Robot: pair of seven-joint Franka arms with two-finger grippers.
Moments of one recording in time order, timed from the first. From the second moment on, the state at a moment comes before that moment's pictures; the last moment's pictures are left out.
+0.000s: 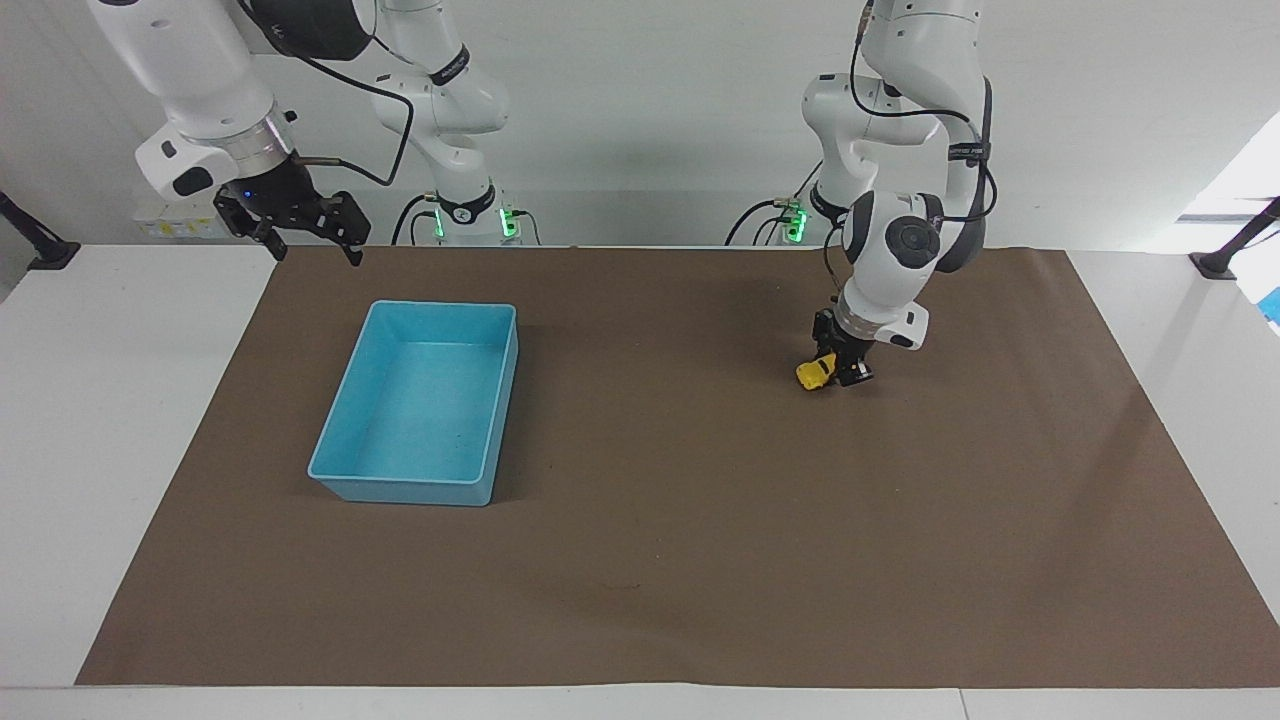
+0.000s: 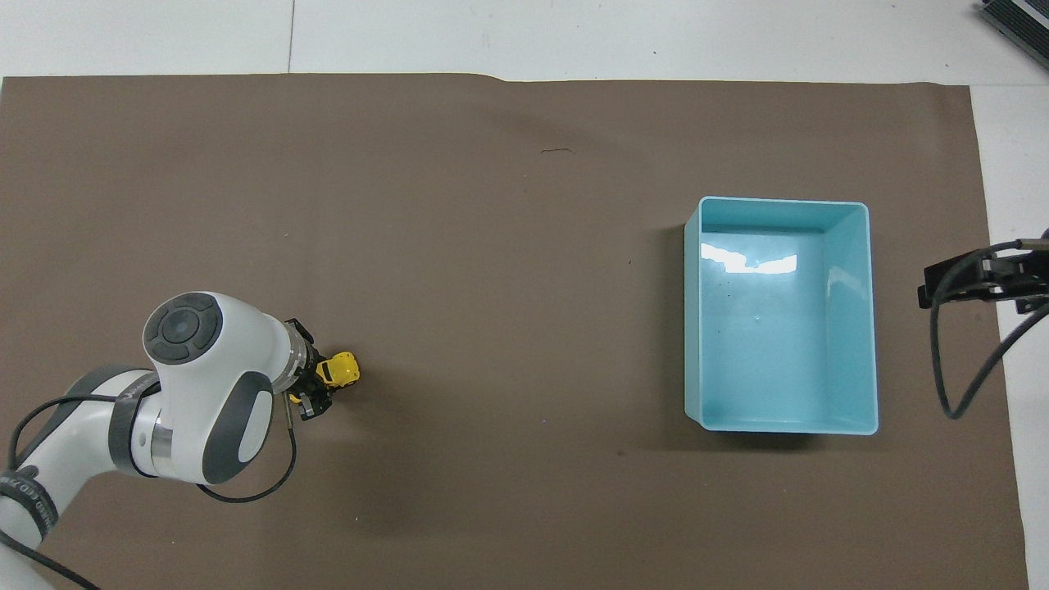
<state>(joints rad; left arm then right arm) -0.36 0.04 0.06 -2.36 -0.09 2.32 -2.11 -0.03 -0.01 -0.01 -1.57 -0.02 1.47 0.04</state>
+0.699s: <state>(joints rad) -0.33 0.06 0.07 -2.25 -0.08 2.19 -2.10 -0.03 -0.01 -0.01 -1.57 -0.02 1.47 0.04</state>
